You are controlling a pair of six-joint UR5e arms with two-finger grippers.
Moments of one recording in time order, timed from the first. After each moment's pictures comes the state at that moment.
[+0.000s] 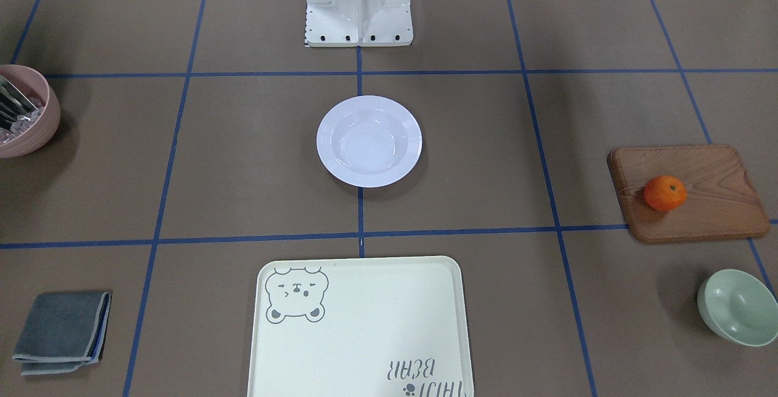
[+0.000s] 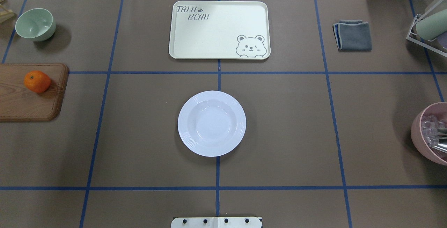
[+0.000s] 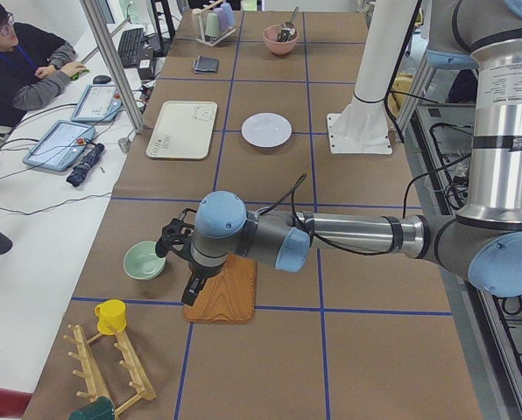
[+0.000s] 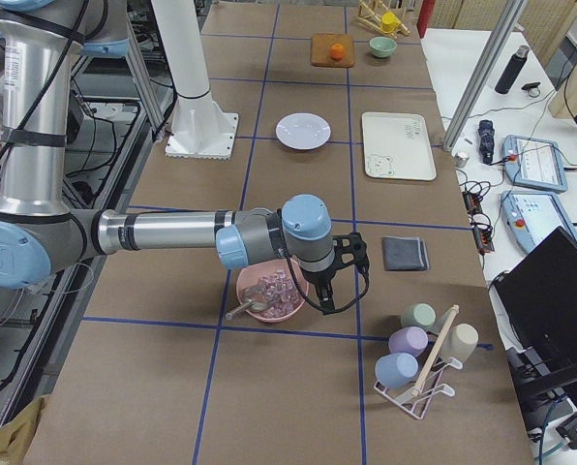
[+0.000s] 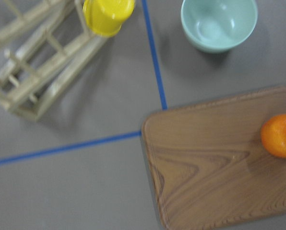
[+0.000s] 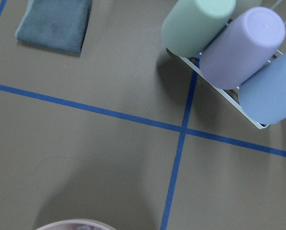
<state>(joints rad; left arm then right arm) -1.67 -1.56 -1.63 -1.90 -2.37 0.14 1.56 -1.72 1.77 -1.28 2.37 0.01</state>
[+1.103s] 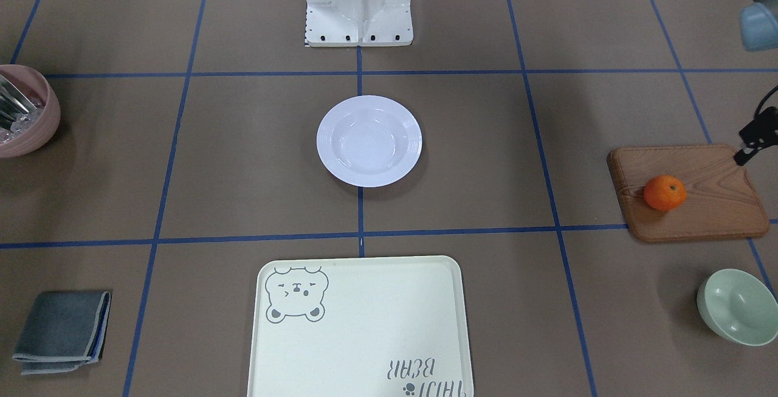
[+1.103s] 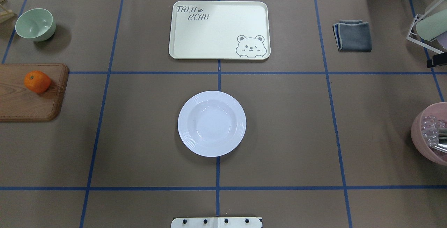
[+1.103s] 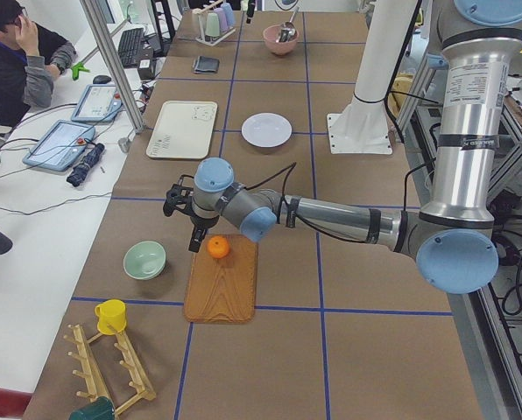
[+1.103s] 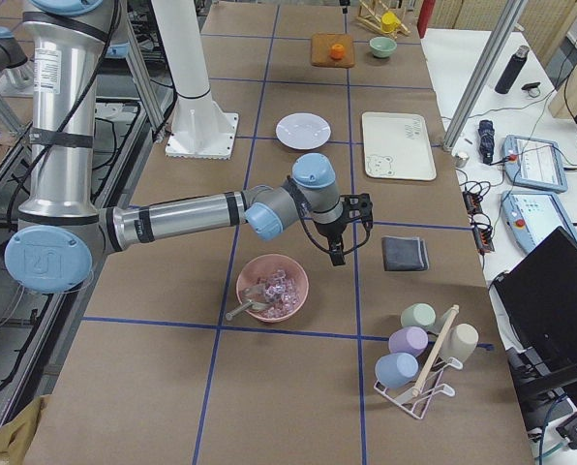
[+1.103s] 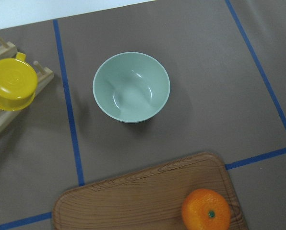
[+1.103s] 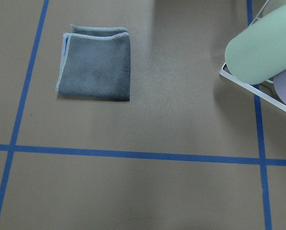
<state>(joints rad) -1.28 -1.61 -1.65 -2.10 -2.25 -0.50 1.24 -1.67 1.86 -1.12 2.15 0.60</state>
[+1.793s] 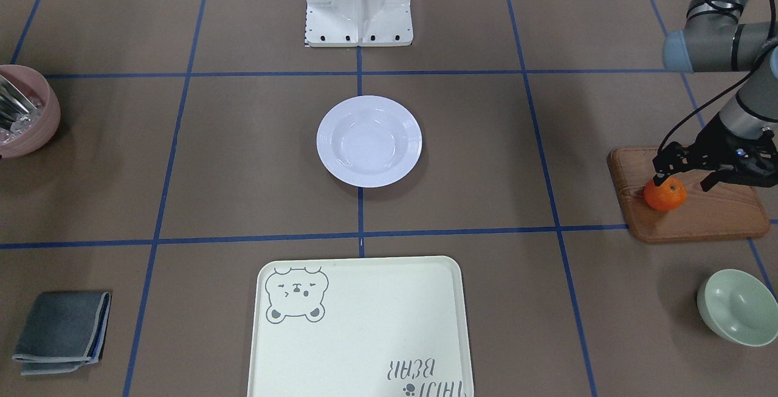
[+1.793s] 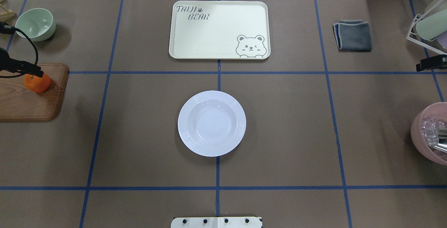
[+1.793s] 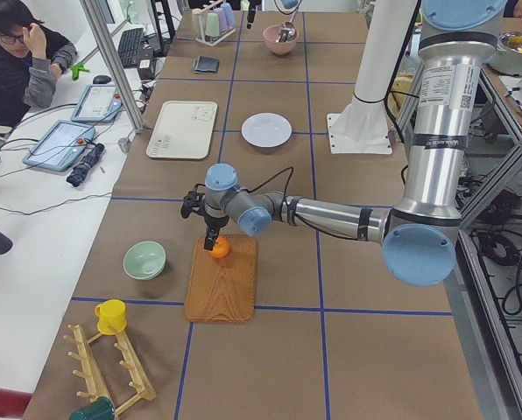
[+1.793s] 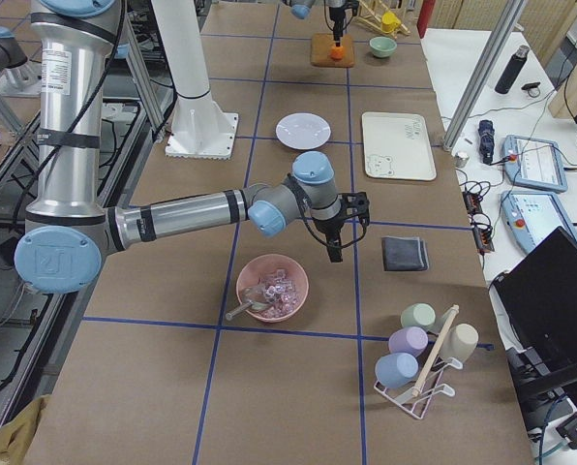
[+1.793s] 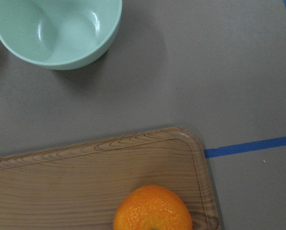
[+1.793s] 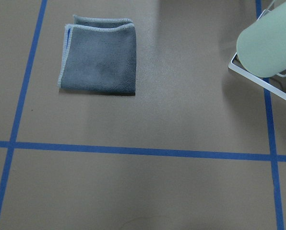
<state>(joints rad) -1.08 -1.66 -1.54 -2.14 -2.12 -0.57 1.21 -1.67 1.86 -1.12 2.12 0.63</state>
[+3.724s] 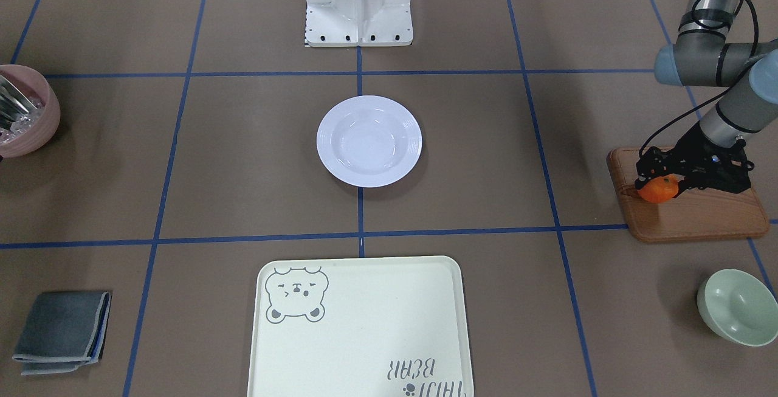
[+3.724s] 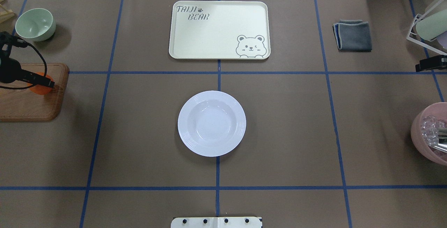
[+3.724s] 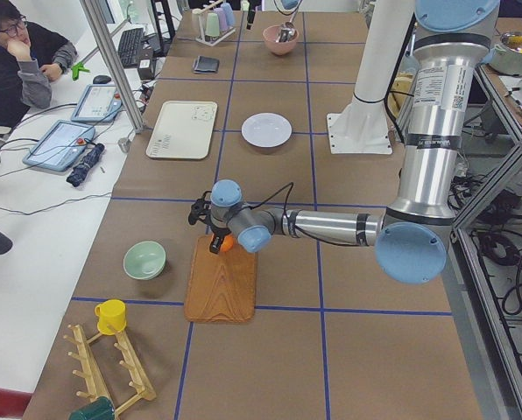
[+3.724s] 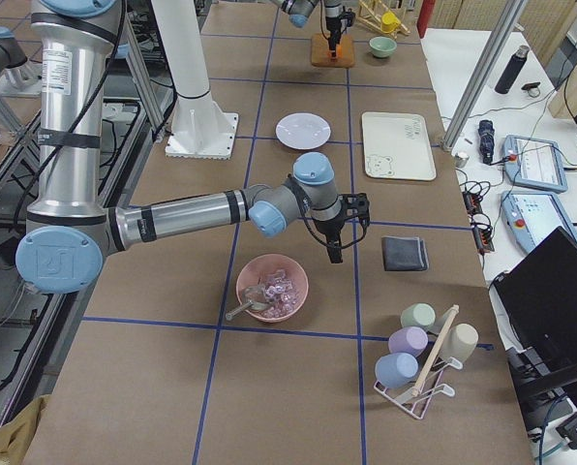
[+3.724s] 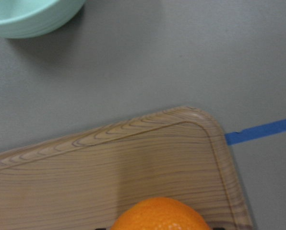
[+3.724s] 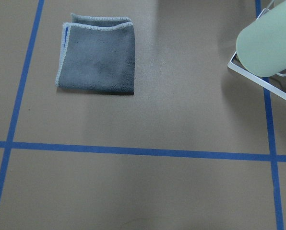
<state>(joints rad) -1.05 -1.66 -1.48 -2.32 -2.21 -0.58 1.20 -1.67 1.85 -1.12 2.11 0.63</state>
